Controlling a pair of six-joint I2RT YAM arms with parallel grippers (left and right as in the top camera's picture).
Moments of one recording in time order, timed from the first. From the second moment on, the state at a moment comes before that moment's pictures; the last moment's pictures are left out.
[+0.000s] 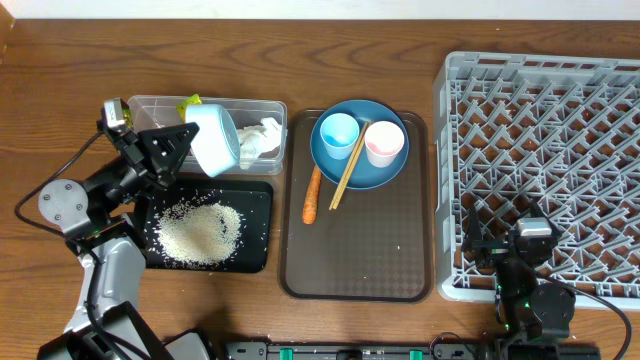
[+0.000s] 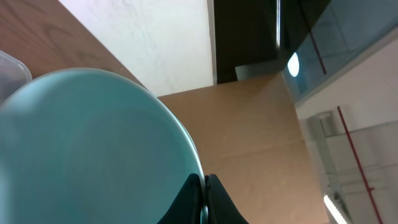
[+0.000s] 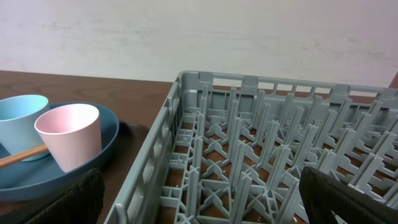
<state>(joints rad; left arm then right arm) 0.49 1.37 0.58 1.18 1.38 -1.76 -0.03 0.01 0.01 -0.06 -0.07 -0.04</state>
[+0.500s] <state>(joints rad) 0.41 1.27 0.58 1.17 1.39 -1.76 -0.03 0.01 0.01 -0.06 -0.07 -0.03</state>
